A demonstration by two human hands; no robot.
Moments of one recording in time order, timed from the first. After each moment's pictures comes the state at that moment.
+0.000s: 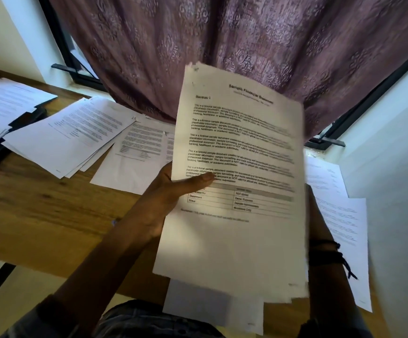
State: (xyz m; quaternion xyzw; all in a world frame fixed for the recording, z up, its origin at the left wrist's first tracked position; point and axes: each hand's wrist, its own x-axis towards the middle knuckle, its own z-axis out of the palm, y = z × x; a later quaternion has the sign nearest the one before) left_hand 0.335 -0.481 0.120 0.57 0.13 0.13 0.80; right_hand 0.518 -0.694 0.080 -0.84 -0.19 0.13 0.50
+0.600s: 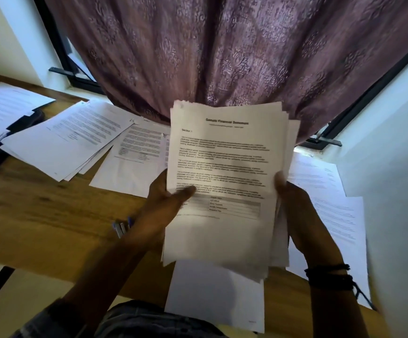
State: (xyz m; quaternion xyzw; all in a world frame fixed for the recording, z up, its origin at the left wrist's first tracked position) left_hand 0.343 -0.475 0.061 0.63 0.24 0.20 0.71; right_hand 0.475 -0.690 0.104 -0.75 -0.21 0.25 0.58
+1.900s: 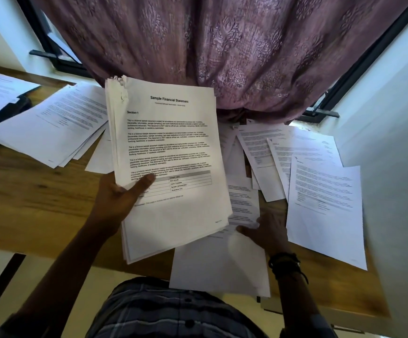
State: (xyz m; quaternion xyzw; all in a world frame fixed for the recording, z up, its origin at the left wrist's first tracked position) left_hand 0.280 -0.439 0.048 0.69 0.24 0.24 0.64; right_hand 0.445 -0.722 -0.039 -0.94 -0.13 0.20 0.24
